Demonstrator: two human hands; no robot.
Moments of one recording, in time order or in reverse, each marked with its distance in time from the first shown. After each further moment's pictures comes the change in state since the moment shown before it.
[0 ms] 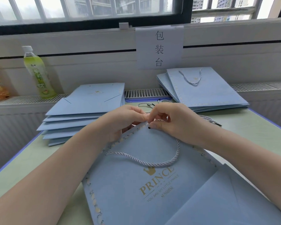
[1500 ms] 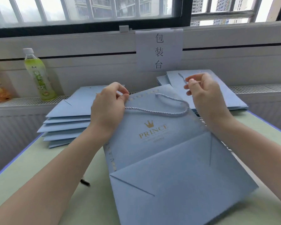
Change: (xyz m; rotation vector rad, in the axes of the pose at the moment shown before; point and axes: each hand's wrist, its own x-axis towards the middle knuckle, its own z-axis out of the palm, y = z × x) left_hand 0.004 -0.002 -0.014 0.408 0.815 0.495; right_hand 0.012 0.017 -0.034 0.319 0.629 0.430
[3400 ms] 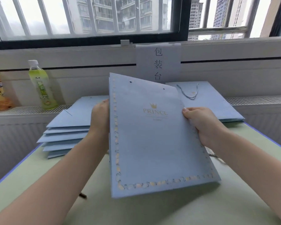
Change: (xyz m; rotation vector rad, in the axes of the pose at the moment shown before) left_hand 0.004 0.003 -0.004 -0.912 0.004 -0.551; right_hand 0.001 0.018 -0.003 0.281 -0.205 0.572
